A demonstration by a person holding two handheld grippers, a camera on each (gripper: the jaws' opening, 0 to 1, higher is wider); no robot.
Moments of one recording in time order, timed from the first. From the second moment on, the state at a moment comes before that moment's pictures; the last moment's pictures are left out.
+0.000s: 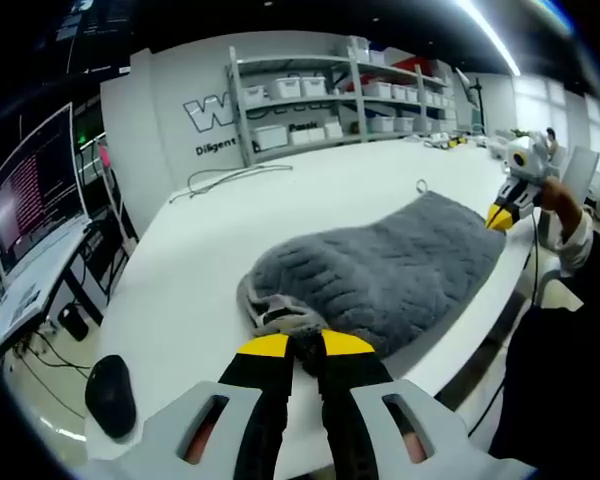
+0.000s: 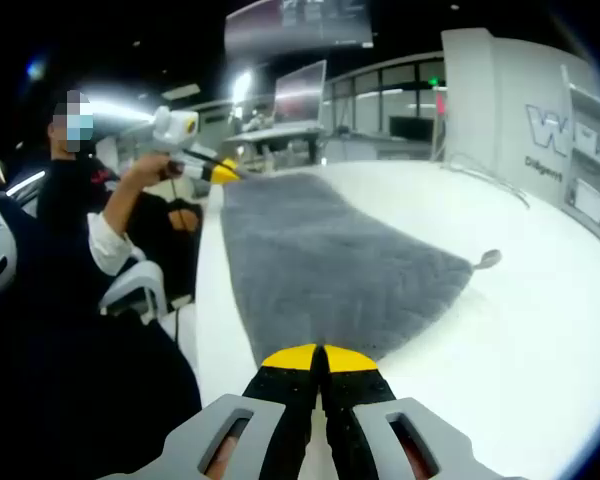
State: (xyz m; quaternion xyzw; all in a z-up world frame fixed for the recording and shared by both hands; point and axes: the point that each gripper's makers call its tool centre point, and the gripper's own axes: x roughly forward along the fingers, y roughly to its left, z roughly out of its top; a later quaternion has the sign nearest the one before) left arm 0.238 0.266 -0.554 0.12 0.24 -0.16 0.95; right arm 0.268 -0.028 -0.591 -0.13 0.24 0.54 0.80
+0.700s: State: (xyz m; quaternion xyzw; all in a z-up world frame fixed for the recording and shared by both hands) left arm 0.235 0.278 -0.567 0.12 0.28 -0.17 0.94; right arm 0.268 -0.029 -0.591 -0.13 0.24 0.54 0.80
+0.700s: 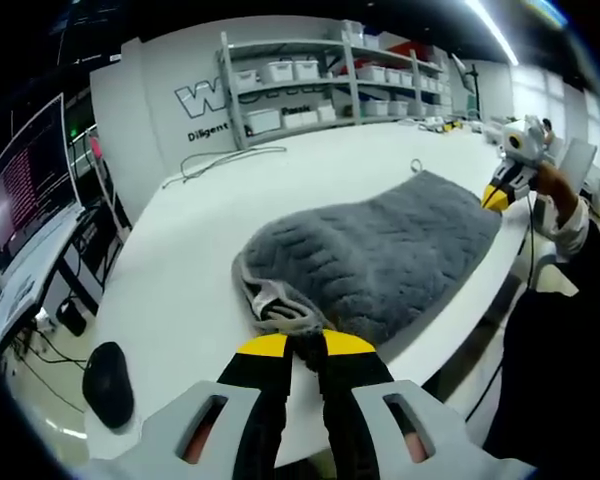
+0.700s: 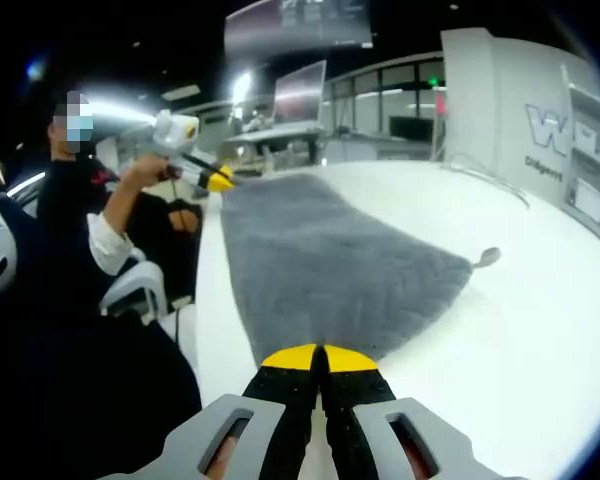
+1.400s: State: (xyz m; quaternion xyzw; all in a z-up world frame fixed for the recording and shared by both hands) left arm 0.245 0.299 -0.564 0.11 0.29 -0.18 0.94; right arm 0.268 -0.028 -0.590 -0.15 0.24 0.53 0.80
